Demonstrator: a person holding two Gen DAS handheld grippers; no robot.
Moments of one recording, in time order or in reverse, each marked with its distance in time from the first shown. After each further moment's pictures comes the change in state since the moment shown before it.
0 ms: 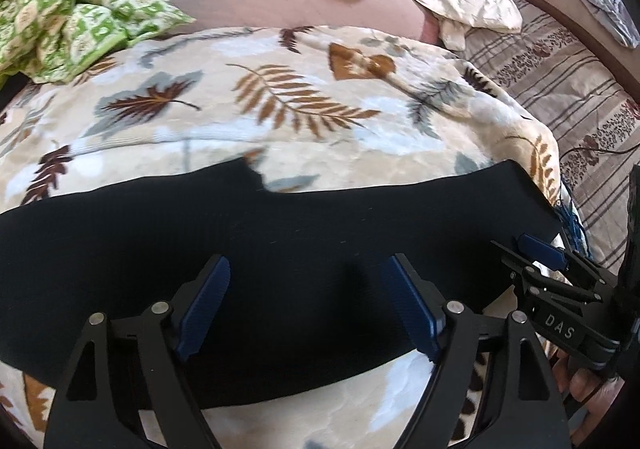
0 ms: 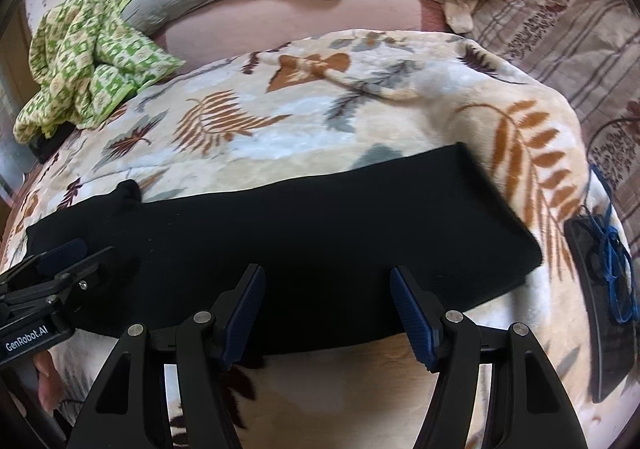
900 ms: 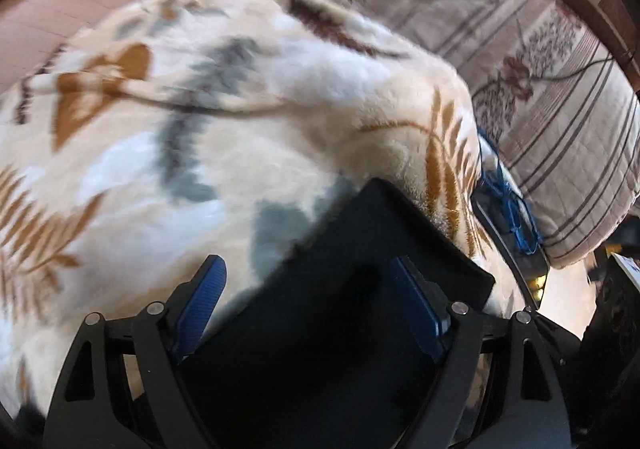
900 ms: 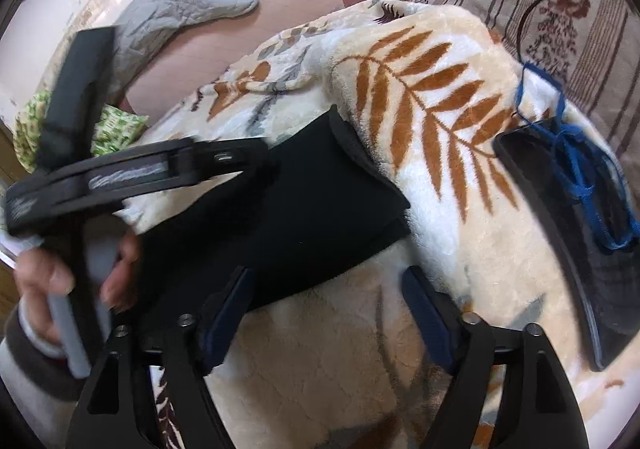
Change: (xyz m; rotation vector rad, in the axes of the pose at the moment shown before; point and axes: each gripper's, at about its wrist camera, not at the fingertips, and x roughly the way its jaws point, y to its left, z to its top) left arm 0.115 -0.165 0.088 0.406 0.262 -0.387; right arm -0.011 -0.093 -0.025 0.295 0.001 0.125
